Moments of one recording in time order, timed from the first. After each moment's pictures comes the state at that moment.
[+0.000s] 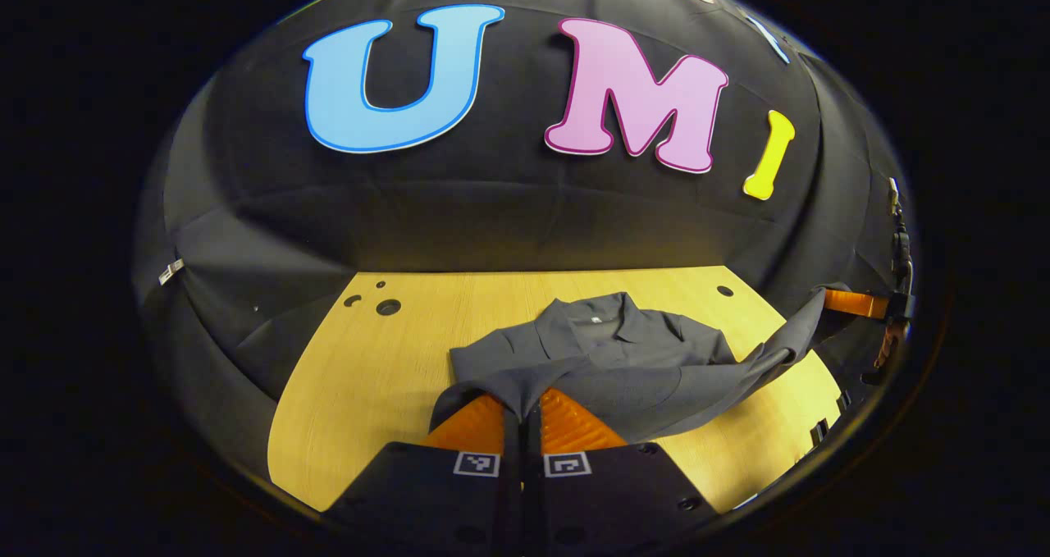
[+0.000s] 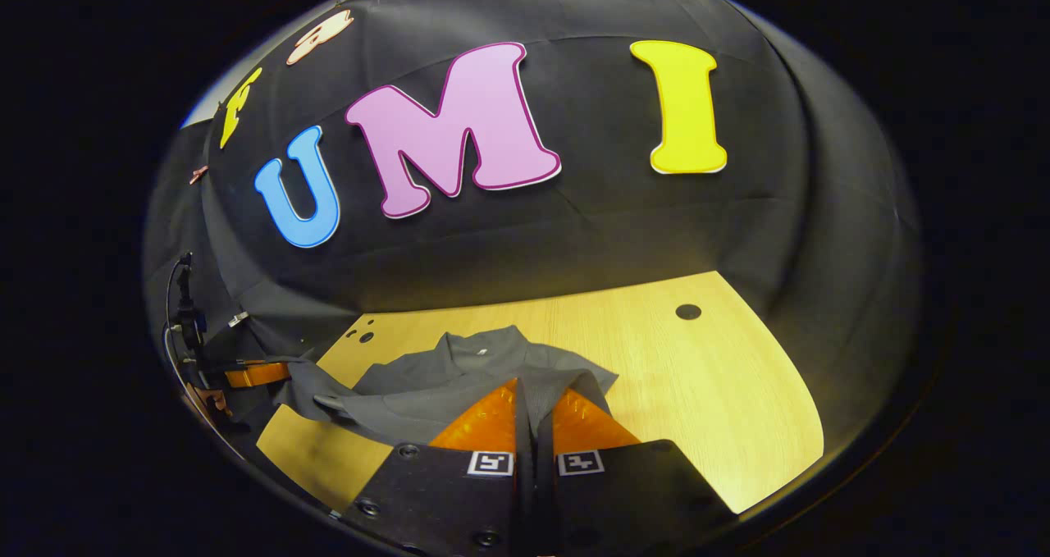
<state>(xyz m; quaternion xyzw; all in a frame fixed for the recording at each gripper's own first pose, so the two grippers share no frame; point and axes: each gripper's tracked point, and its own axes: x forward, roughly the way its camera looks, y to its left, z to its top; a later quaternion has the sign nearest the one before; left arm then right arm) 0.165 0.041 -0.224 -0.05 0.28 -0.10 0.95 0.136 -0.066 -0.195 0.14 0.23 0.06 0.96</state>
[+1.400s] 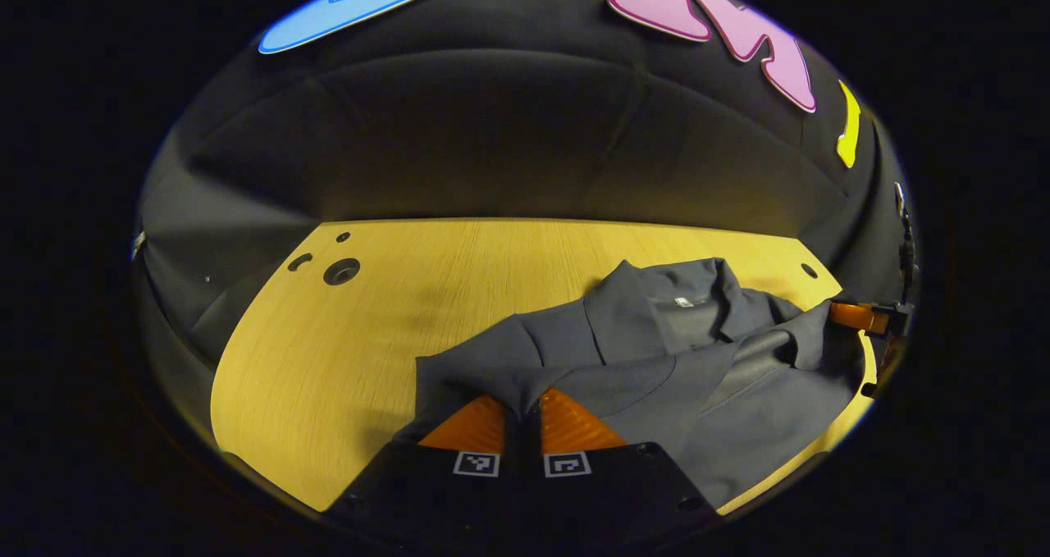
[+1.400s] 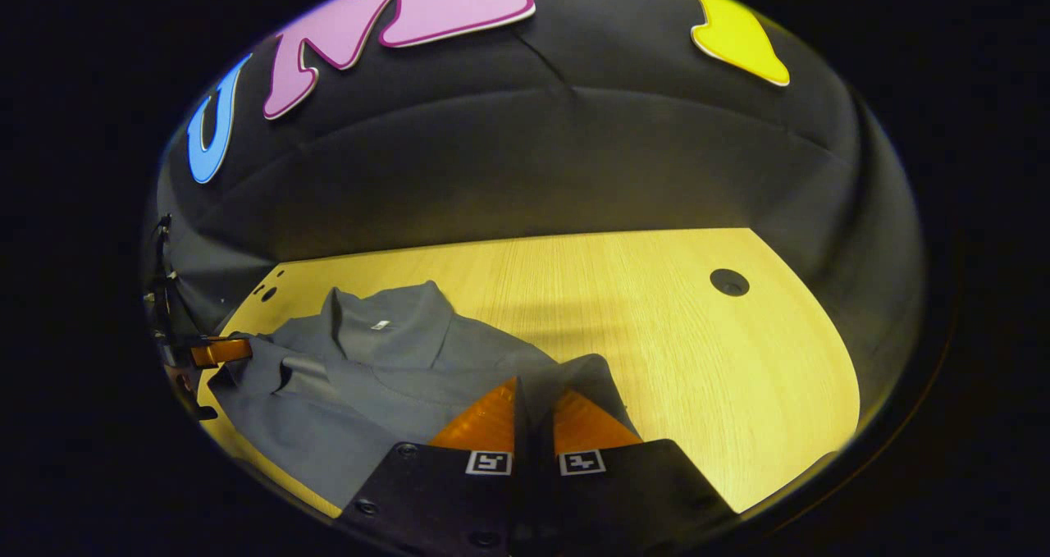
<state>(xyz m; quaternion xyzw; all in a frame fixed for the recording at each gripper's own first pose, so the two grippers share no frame) 0.307 0.023 -0.402 -0.05 0.37 -0.06 0.92 0.274 -0.061 -0.397 0.10 0.35 0.02 0.93</state>
